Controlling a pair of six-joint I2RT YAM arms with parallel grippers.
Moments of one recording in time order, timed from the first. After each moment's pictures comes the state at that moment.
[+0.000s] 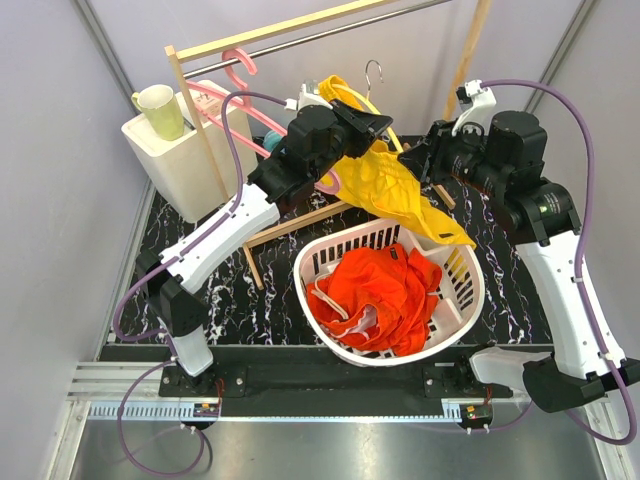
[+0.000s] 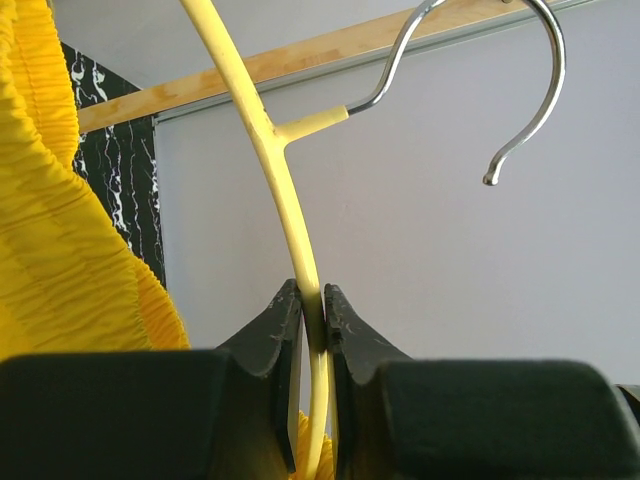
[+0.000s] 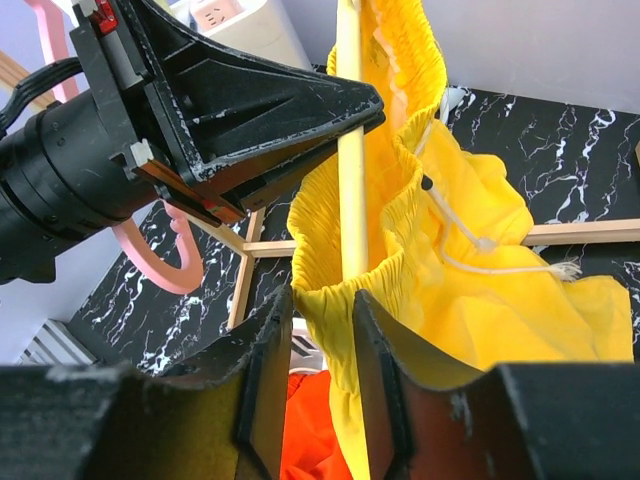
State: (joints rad) left arm -0.78 1.75 1.89 -0.18 -0.17 -1.29; right arm 0.35 1.24 1.71 -0.70 -0.28 0.28
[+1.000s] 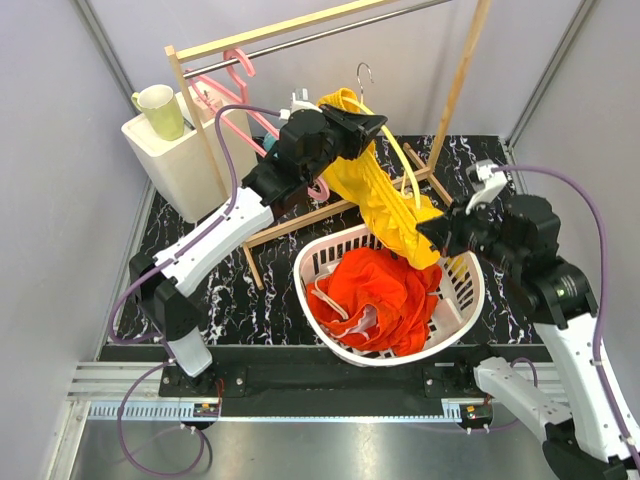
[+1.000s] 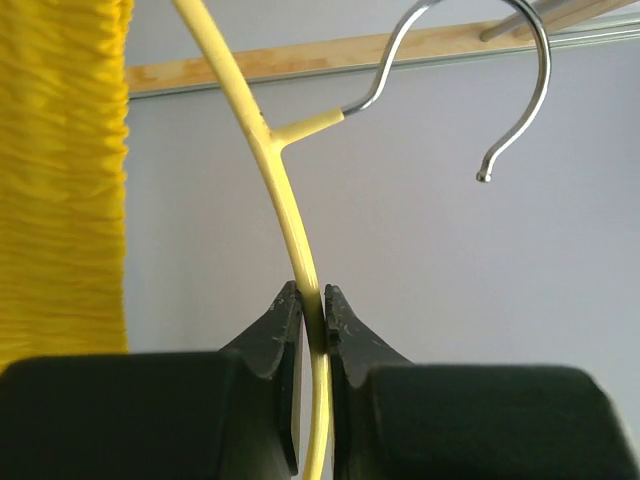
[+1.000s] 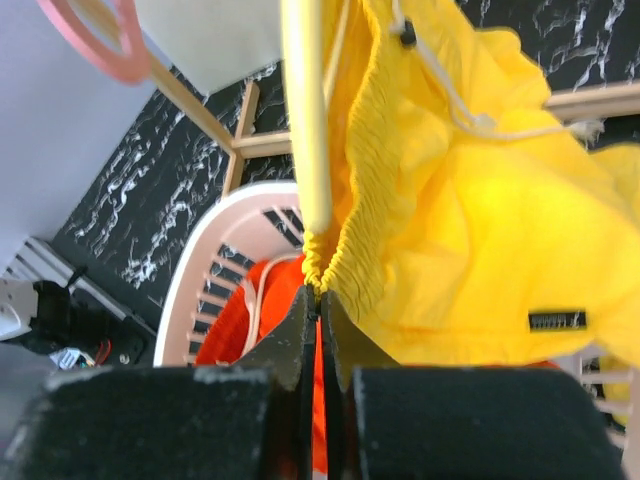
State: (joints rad) left arm -0.76 1.71 1.79 -0.11 -0.14 -1.44; right arm 0.35 0.83 1.27 -0.73 -0.30 0.26
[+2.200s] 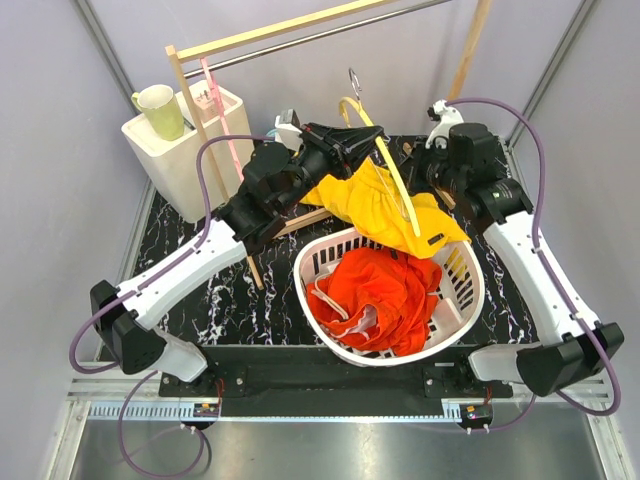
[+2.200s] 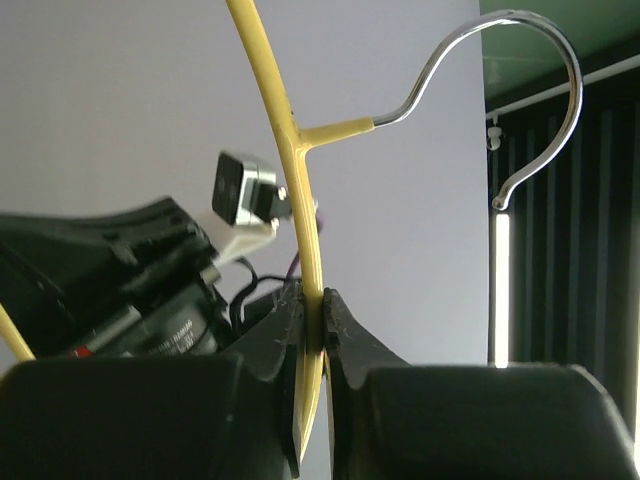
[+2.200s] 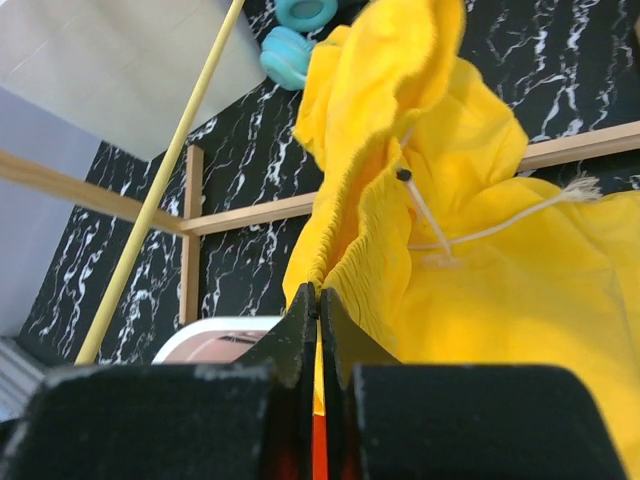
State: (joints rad) left arm -0.81 1.45 1.48 0.18 -0.02 -1.70; right arm 0.35 1.30 1.47 -0.57 -0.20 0.33
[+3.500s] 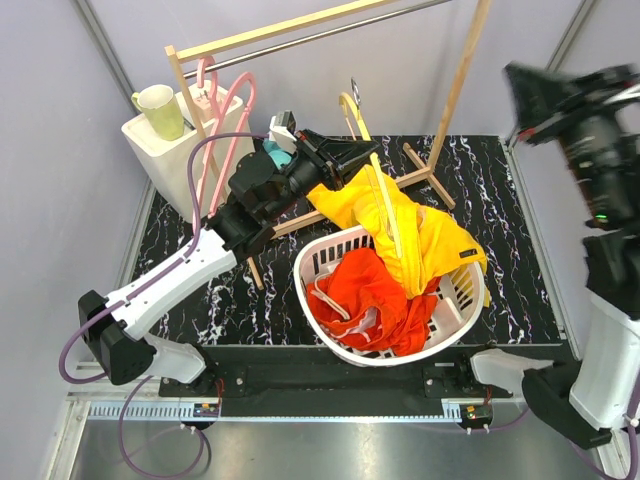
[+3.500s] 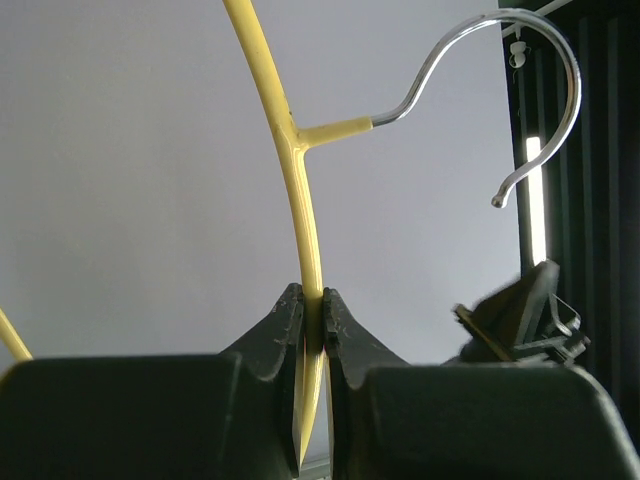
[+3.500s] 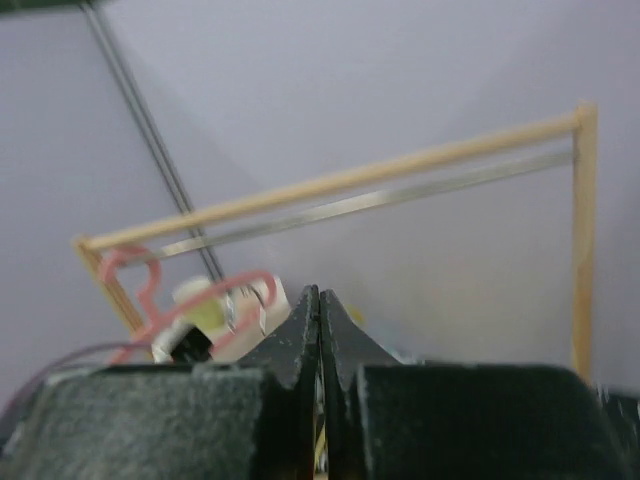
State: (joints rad) left arm -0.80 1.37 1.37 0.26 0.10 -1.56; right arm 0.26 1.24 2.29 -0.58 -0.13 0.33
